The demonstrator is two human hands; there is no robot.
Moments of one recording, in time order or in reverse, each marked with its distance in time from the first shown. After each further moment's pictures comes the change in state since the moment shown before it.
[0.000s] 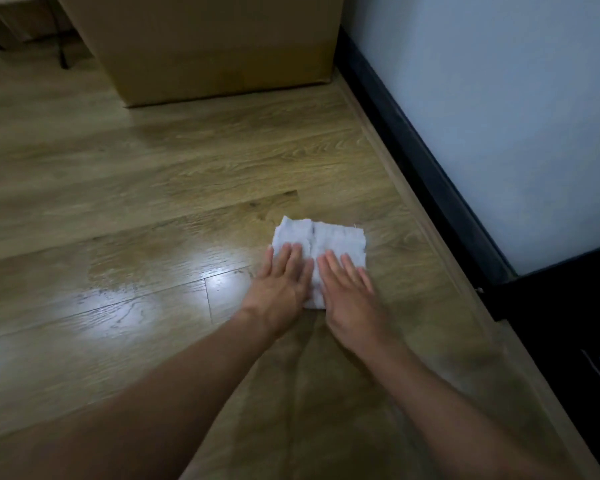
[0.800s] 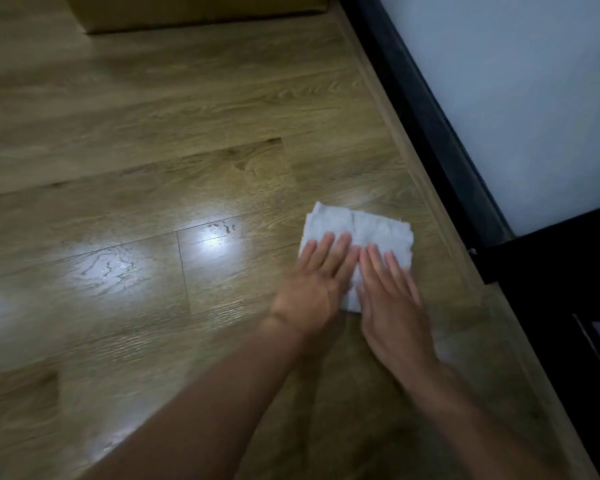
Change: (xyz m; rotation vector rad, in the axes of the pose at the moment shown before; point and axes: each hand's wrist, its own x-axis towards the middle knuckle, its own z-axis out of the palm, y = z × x) left_hand -0.003 0.088 0.027 -0.117 0.097 0.061; right_hand -0.079 0.050 -0.002 -0.049 0.027 0.109
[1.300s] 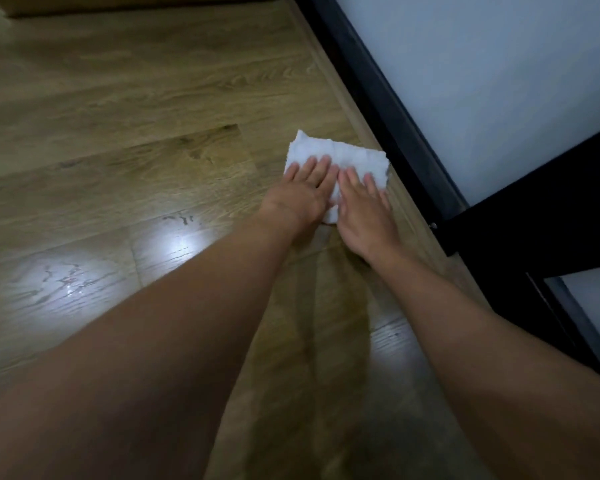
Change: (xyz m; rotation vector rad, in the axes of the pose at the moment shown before) left_hand 0.109 -0.020 -0.035 0.076 -0.072 0.037; right_hand 0.107 0.029 -0.017 0.032 -0.021 0.164
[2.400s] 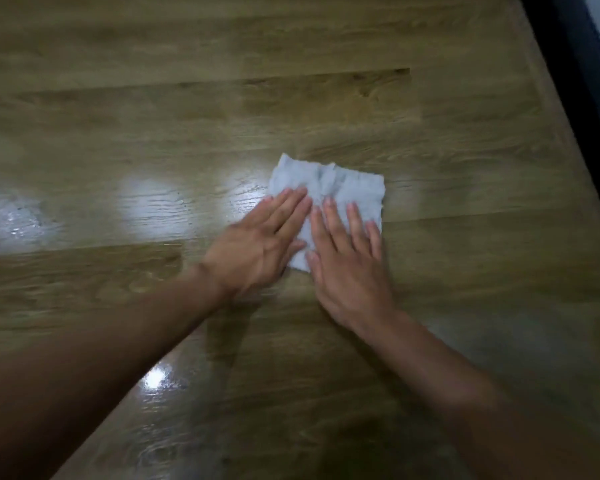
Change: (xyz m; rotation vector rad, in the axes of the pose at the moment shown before) left_hand -0.276 -0.111 0.105 -0.022 0.208 -0.132; right_hand -0.164 -0.182 0.078 -0.144 -0.038 -0.493
